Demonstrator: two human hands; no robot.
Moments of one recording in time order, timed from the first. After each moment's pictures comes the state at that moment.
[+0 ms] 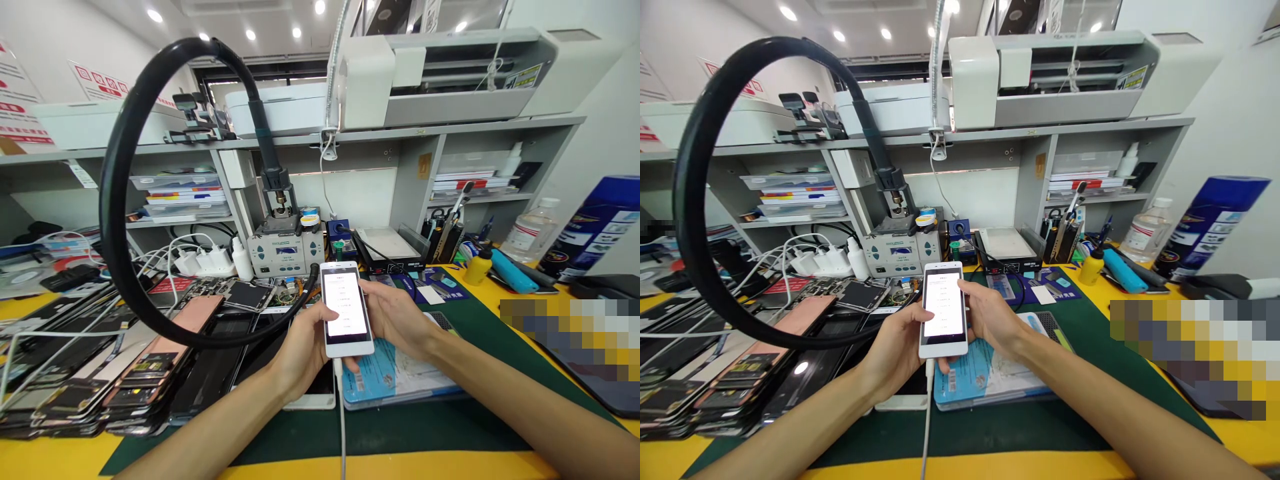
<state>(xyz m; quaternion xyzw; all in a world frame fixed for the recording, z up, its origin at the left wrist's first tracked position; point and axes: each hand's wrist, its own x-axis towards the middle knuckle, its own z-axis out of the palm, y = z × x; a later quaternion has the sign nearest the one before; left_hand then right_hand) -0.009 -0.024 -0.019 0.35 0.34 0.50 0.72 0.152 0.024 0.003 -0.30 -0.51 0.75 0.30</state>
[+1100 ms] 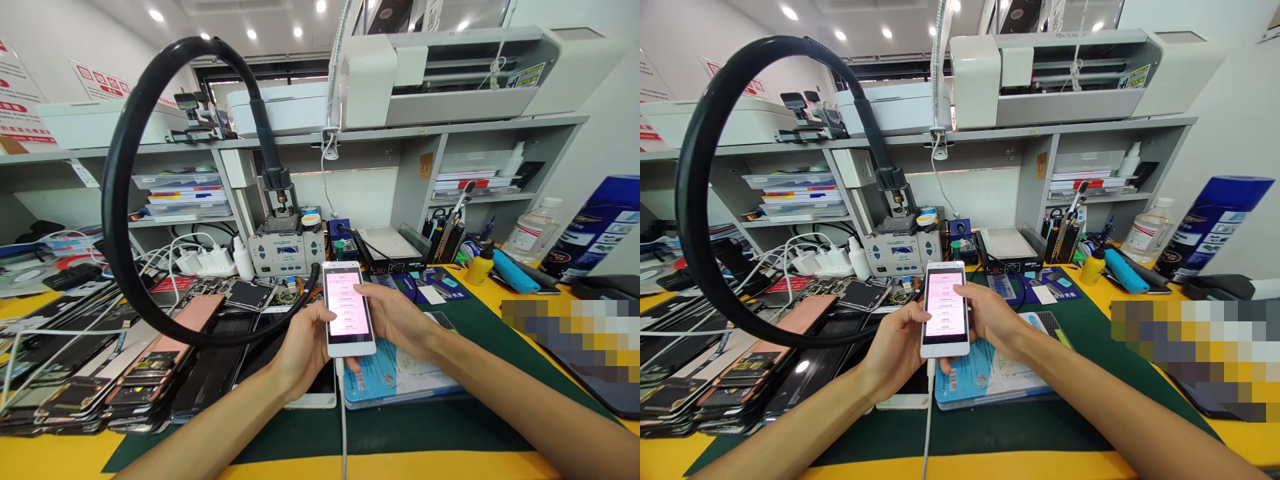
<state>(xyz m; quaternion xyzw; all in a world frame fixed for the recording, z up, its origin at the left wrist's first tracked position) -0.010 -0.023 -0.018 0.33 0.32 0.50 0.73 0.150 0.026 0.001 -0.35 -0.51 0.73 0.30</state>
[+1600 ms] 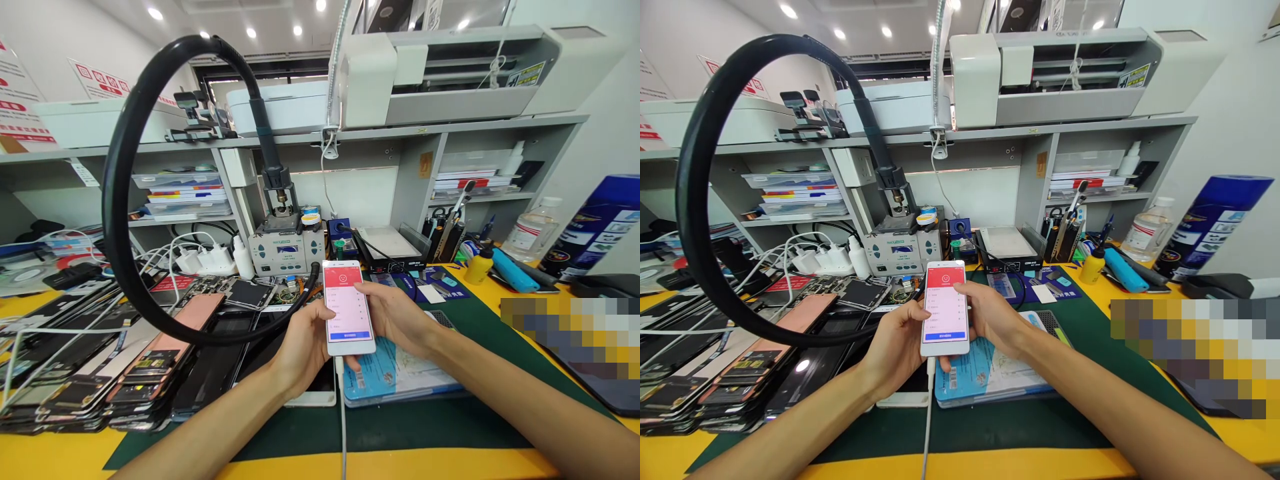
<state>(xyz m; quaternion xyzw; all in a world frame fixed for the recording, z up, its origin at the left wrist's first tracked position) -0.010 -0.021 -0.023 0.34 0.30 0.50 0.74 0.150 0.028 -0.001 -0.30 -0.51 0.75 0.29</state>
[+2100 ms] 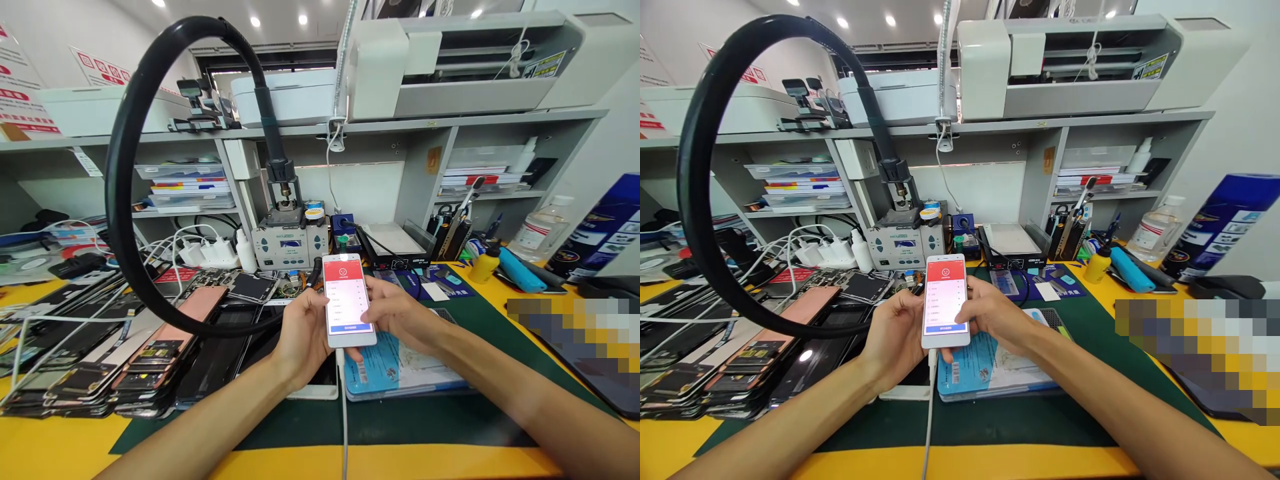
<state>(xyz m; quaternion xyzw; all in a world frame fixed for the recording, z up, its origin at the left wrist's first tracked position) -0.013 -0.020 -0.022 0.31 0.24 0.52 0.76 0.156 0.028 -0.002 -0.26 -0.57 0.73 0.28</state>
